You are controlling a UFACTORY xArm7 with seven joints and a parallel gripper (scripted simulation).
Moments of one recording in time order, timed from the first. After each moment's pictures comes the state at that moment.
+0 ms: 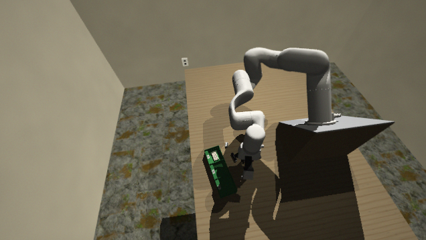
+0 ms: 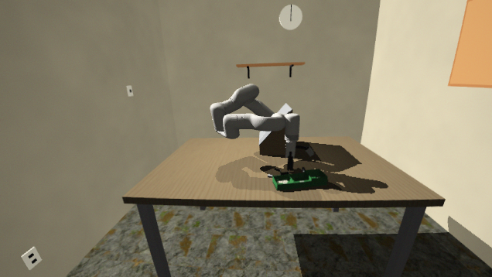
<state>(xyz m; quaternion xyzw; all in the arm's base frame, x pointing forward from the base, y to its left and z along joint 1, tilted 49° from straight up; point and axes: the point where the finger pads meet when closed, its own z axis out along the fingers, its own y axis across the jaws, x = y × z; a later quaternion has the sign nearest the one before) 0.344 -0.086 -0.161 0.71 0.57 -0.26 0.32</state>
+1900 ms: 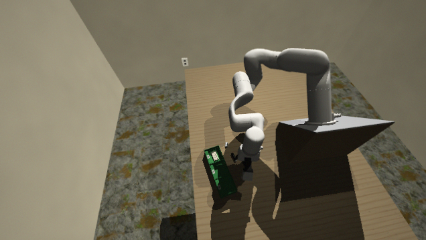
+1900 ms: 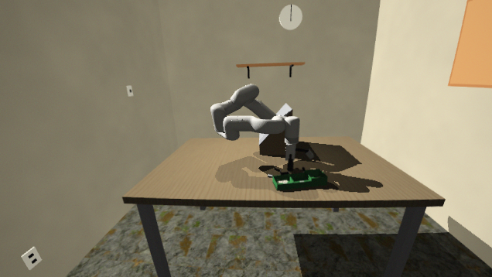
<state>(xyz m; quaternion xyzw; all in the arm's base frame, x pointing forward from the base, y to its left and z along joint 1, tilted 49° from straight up) 0.344 -0.097 -0.171 0.71 0.57 -0.26 0.32</state>
